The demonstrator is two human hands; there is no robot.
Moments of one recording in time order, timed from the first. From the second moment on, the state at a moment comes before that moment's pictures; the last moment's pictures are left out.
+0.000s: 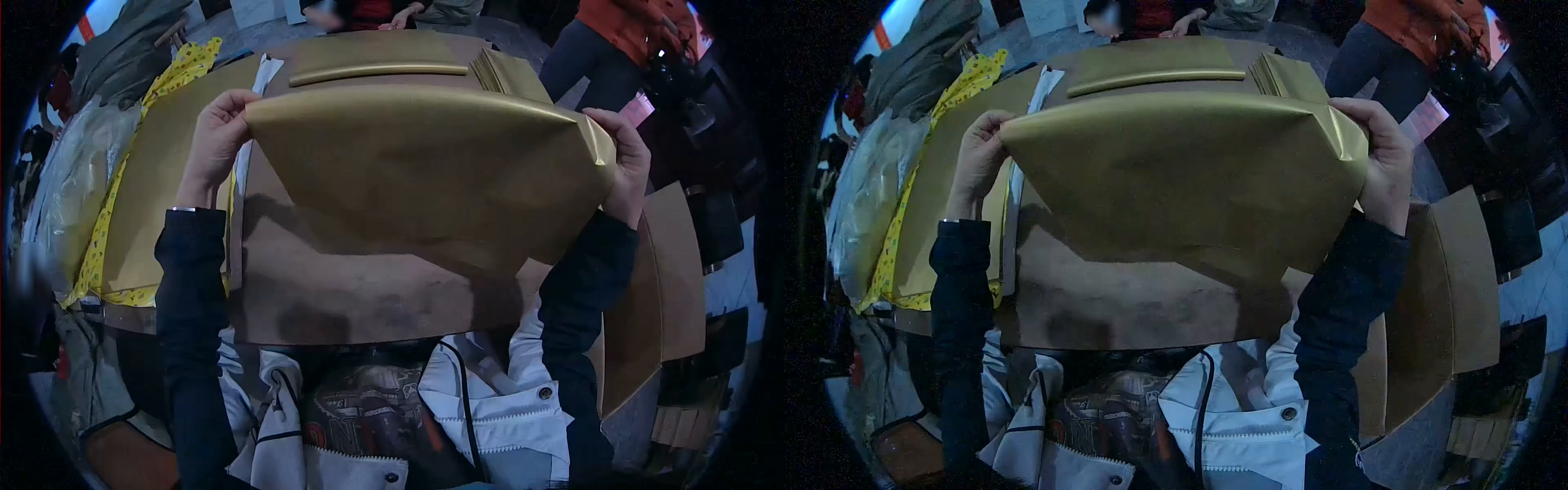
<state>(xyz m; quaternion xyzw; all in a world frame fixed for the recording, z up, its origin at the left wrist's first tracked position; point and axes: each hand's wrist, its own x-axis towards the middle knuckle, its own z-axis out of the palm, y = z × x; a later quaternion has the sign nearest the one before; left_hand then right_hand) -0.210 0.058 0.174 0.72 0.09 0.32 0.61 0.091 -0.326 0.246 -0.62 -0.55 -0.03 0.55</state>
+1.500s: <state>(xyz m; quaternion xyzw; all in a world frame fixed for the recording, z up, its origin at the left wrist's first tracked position) -0.303 -0.115 0.061 0.93 0.07 0.03 0.35 -0.013 -0.272 0.022 -0.68 -0.73 -0.09 0.06</state>
